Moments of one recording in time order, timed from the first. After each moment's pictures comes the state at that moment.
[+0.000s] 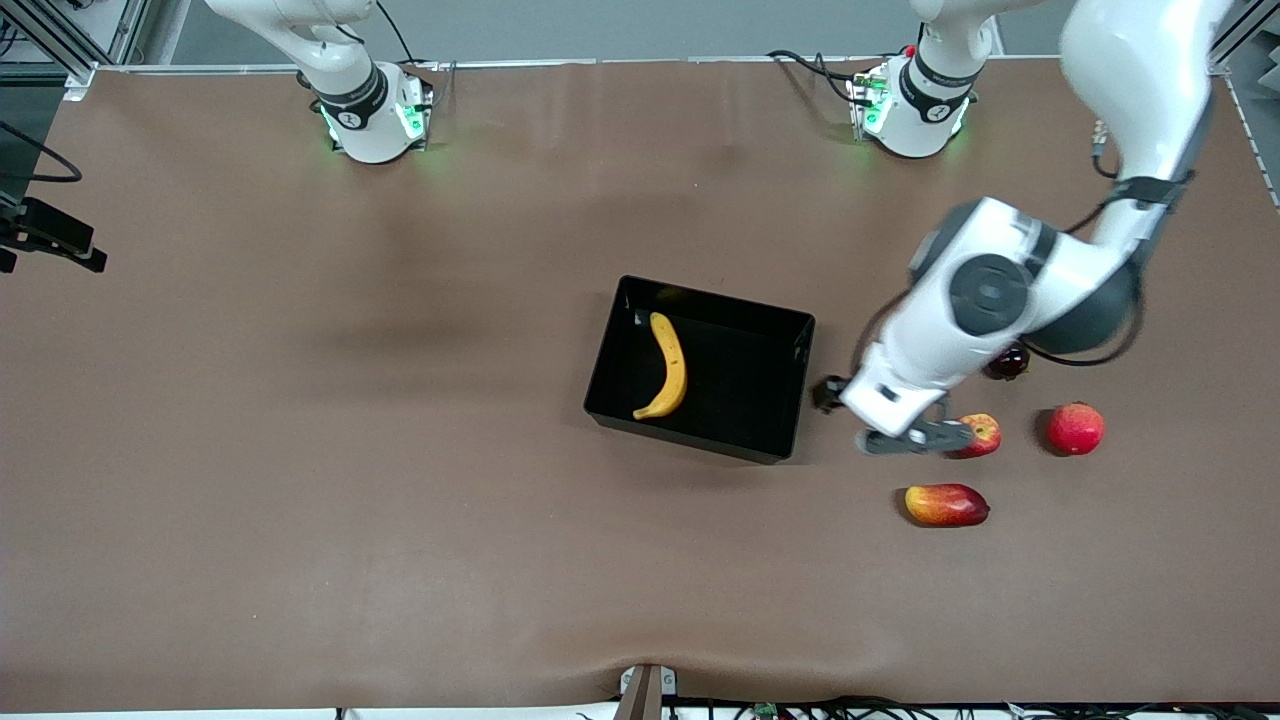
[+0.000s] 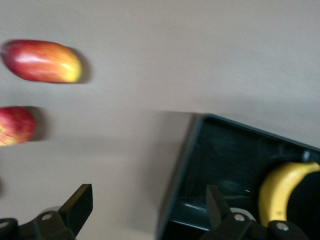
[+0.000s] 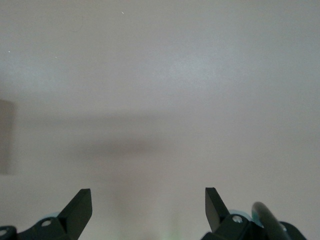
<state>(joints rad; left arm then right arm) 0.19 0.52 -0.75 -1.62 0.37 2.00 -0.71 -0.04 0.01 -0.09 -1.53 0.00 1.50 -0.12</state>
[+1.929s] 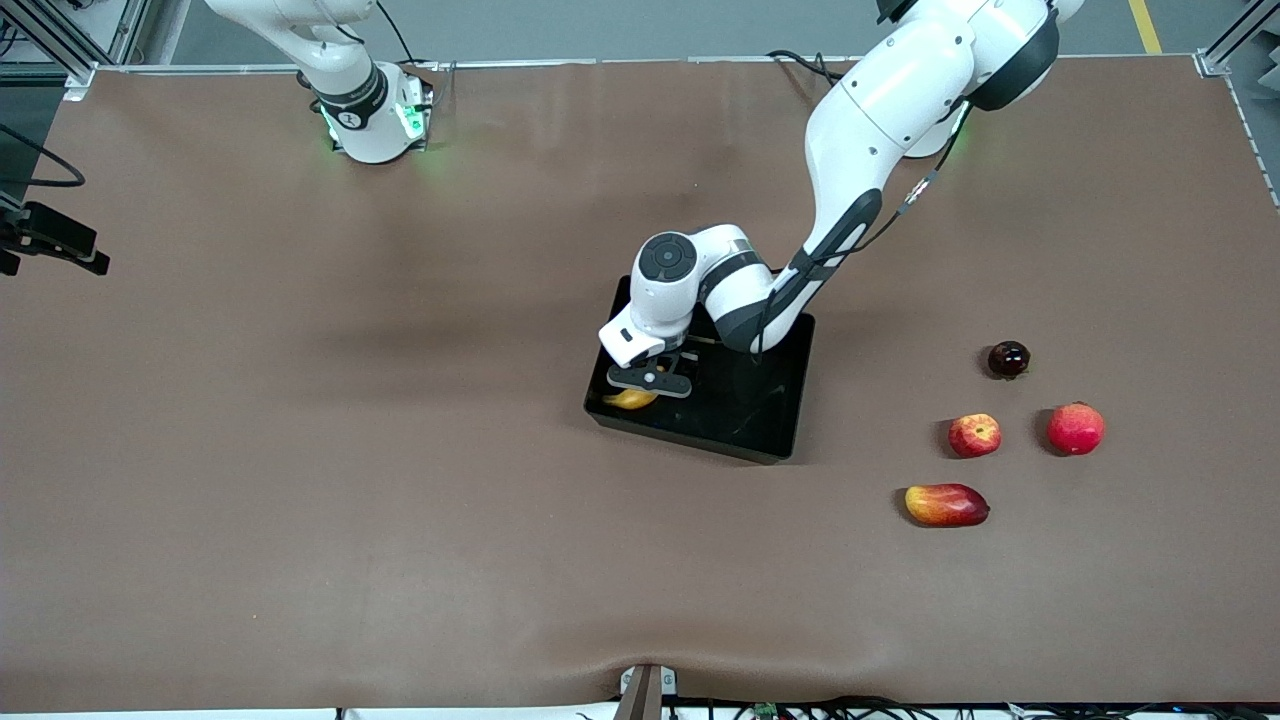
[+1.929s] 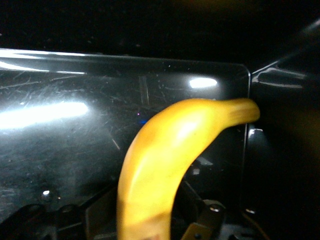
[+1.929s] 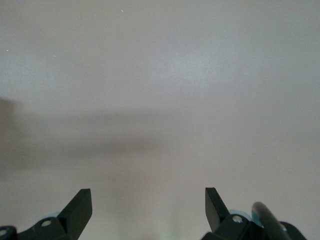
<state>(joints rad) -0.44 0.87 -0.43 -1.58 0.54 2.46 -0.93 -0.04 0.02 -0.09 -1.53 0.00 1.50 -0.12</state>
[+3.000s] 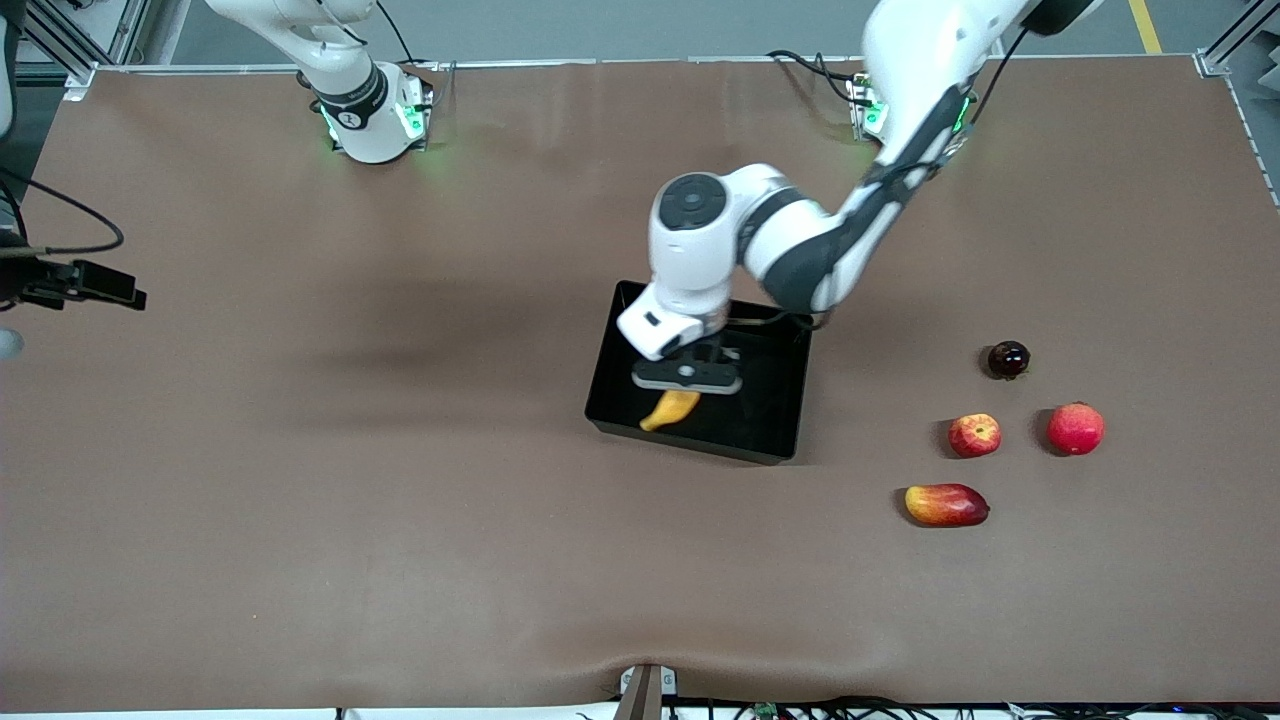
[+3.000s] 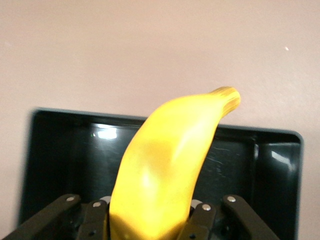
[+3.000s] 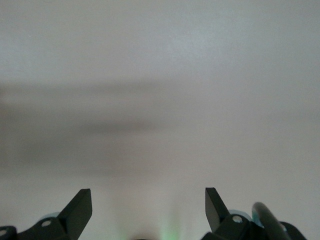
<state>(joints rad) -0.35 0.57 -0.41 -1.54 0.46 2.17 -0.82 -0.05 0.16 -0.09 -1.53 0.00 1.50 -0.12</state>
